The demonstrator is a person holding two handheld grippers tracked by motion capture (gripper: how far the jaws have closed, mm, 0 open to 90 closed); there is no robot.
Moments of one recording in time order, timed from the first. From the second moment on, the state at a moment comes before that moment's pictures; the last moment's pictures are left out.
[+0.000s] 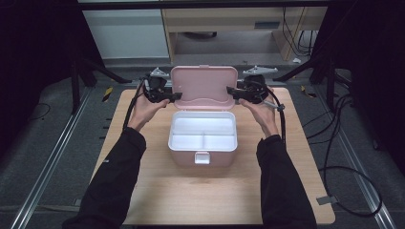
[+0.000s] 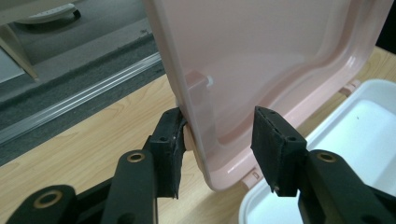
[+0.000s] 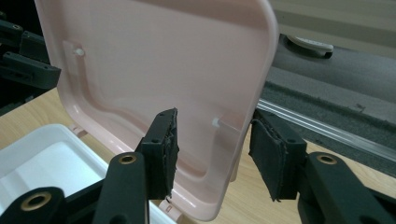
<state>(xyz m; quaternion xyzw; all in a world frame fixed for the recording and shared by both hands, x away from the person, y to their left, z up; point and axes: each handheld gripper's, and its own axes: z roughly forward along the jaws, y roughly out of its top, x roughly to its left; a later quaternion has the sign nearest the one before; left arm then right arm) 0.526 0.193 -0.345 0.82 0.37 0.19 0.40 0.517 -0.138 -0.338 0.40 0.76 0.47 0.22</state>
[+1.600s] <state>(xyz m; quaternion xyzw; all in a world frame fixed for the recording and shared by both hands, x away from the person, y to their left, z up) 0.426 0.226 -0.379 0.86 0.31 0.19 0.37 0.407 -0.162 -0.380 0.33 0.82 0.40 0.24</state>
